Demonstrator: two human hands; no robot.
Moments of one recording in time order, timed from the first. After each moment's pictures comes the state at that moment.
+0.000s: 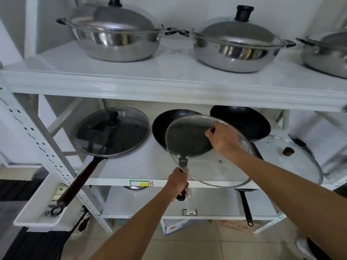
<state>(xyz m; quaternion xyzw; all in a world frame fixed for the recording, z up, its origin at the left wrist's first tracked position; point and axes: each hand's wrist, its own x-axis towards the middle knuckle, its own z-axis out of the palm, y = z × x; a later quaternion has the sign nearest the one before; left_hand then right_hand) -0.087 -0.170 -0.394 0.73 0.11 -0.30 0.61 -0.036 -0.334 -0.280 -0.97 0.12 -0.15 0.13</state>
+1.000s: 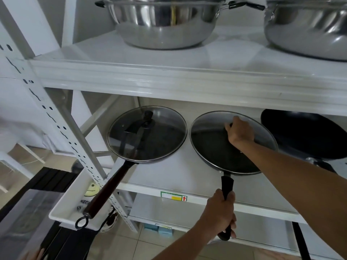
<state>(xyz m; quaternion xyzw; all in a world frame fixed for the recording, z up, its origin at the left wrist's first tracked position) -0.086 -0.156 -0.404 0.67 0.09 -0.31 0.66 0.132 -0.282 -0.365 -0.98 0.10 -0.13 0.13</state>
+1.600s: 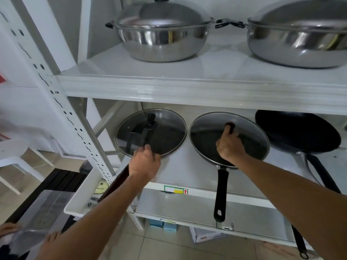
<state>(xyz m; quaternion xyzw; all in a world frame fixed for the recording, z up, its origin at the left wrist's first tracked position) -0.022 0.027 -0.364 0.98 0.09 0.05 0.17 0.056 -0.257 -0.366 -0.98 0.06 -0.06 0.16</state>
